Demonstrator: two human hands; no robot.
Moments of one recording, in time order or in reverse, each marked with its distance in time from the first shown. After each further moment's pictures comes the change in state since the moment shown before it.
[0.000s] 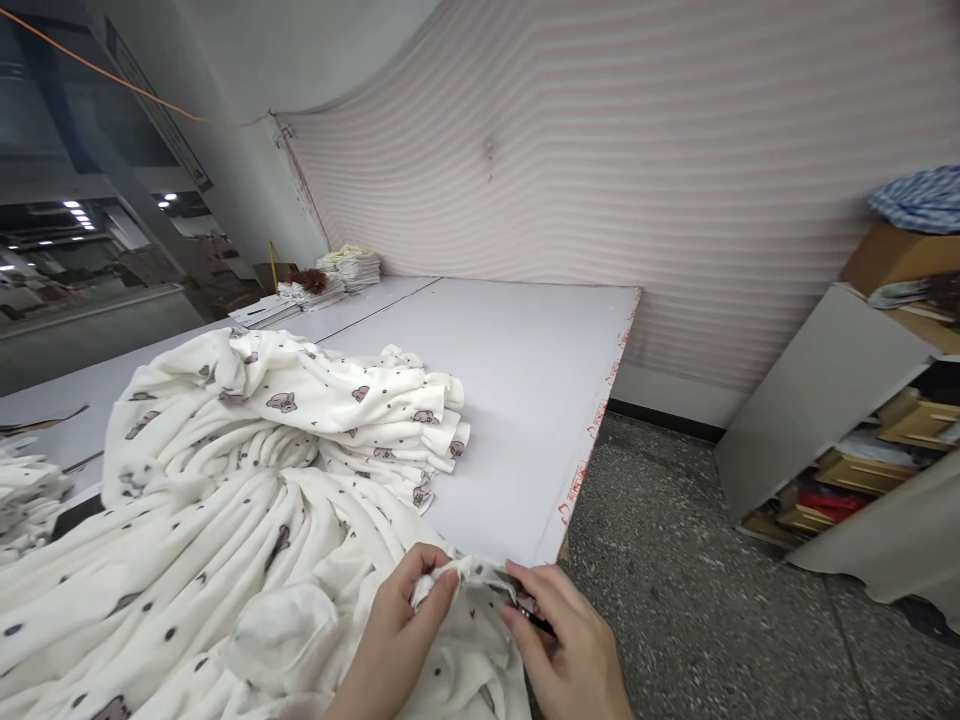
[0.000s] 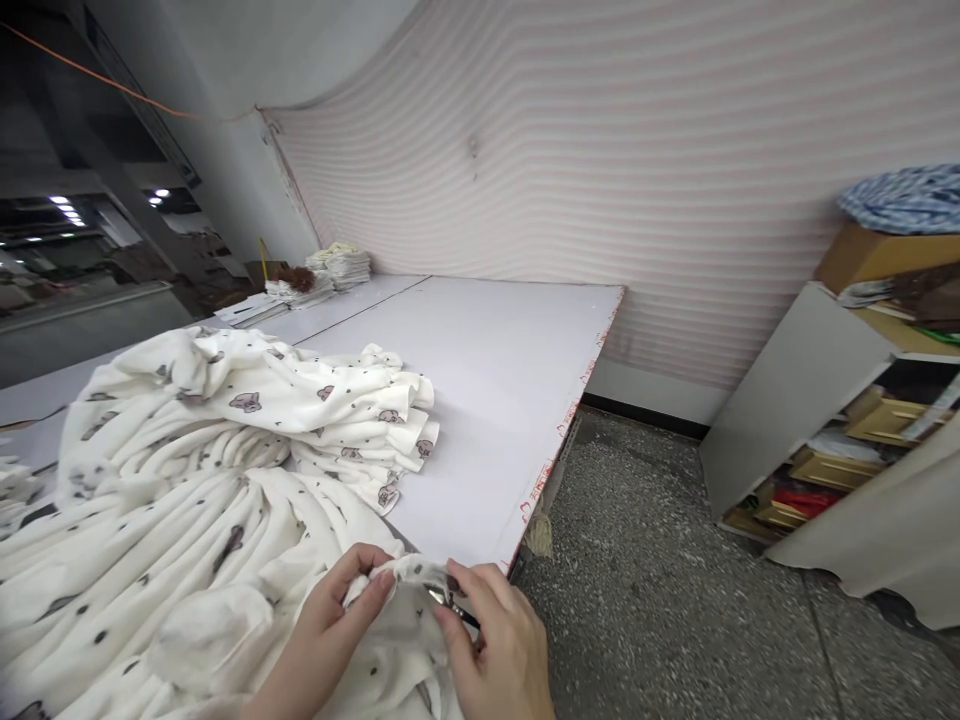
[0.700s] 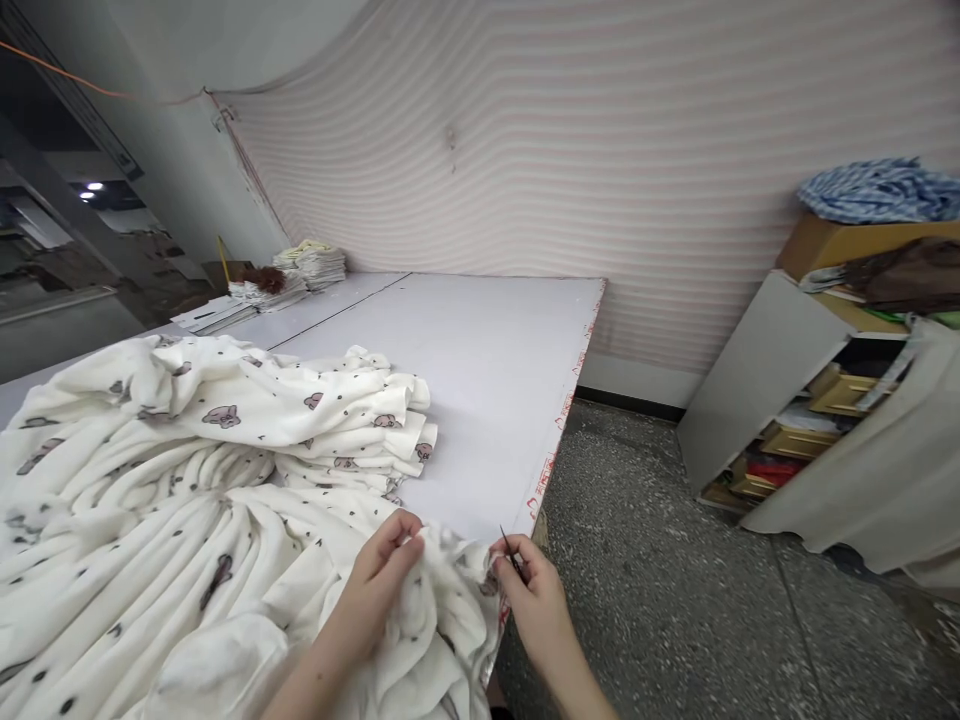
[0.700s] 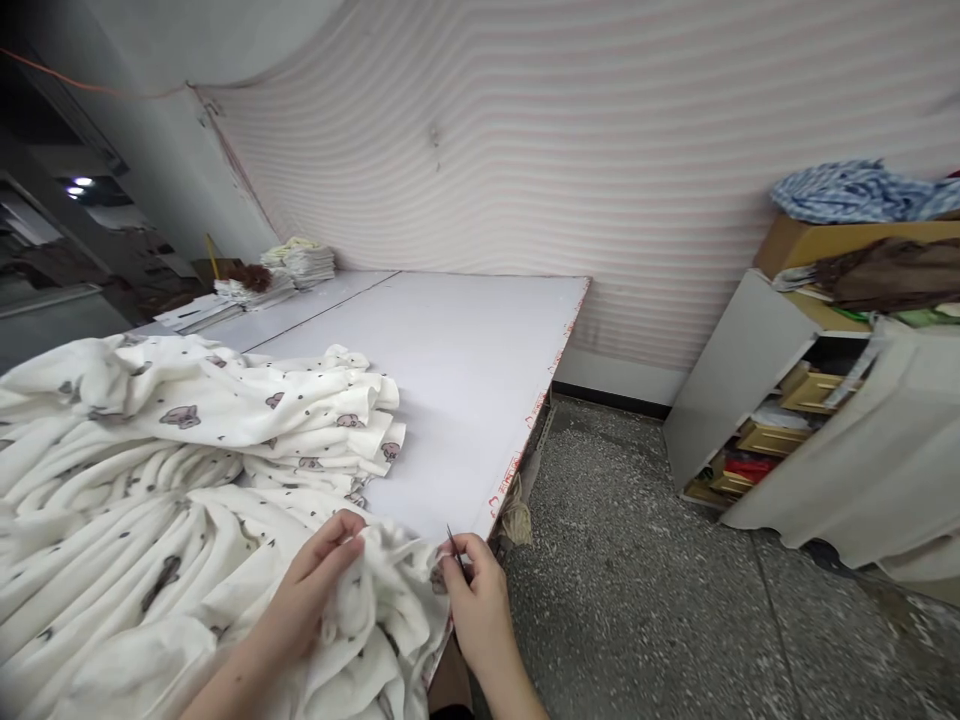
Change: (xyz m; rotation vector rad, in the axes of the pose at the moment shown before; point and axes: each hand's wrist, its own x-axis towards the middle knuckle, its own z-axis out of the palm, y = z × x) left_hand 0.049 -0.003 0.003 -0.215 -0.132 0.020; right_hand 0.024 0.047 0.016 0.278 0.096 0.350
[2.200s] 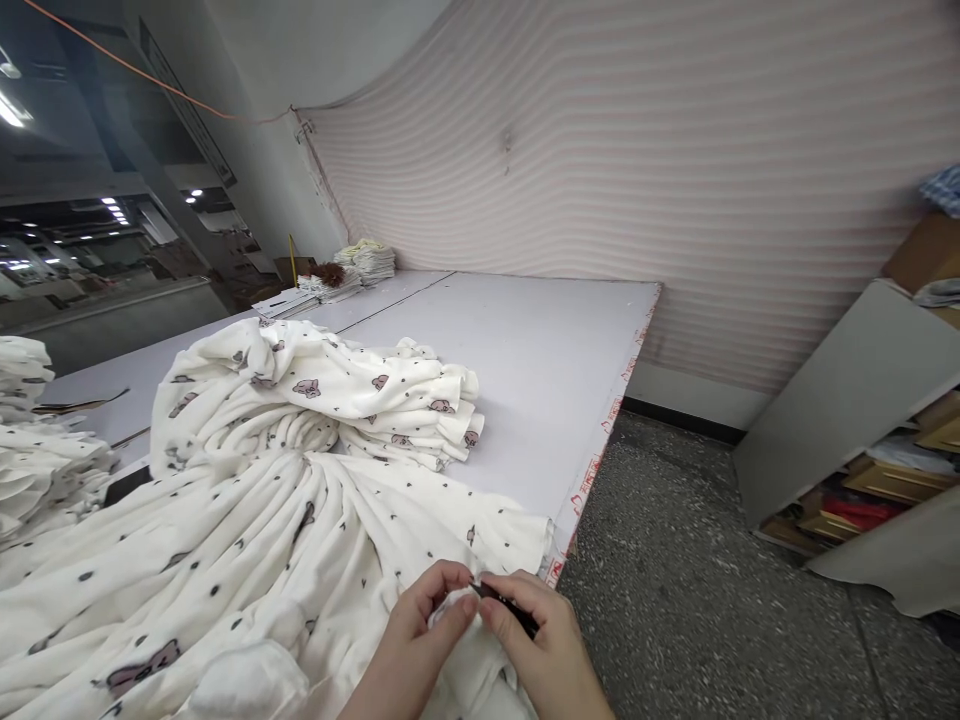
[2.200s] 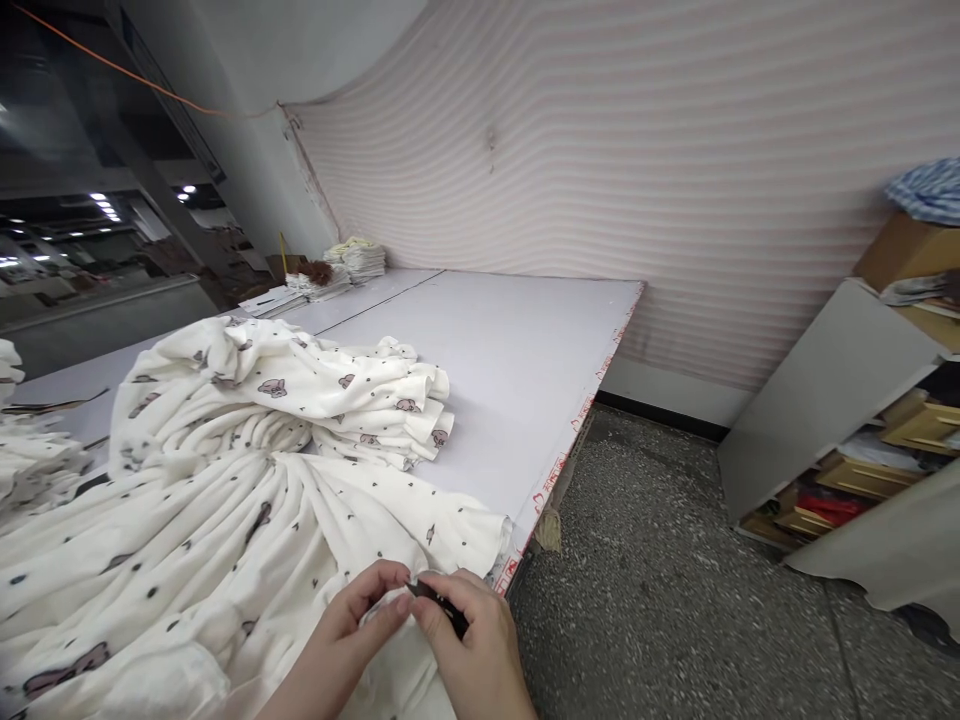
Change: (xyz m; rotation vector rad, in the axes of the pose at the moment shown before) left_hand -0.071 -0.006 0.008 -0.097 0.073 -0.143; right_hand -0.044 -0.045 0.023 0.075 -0.228 -0.173
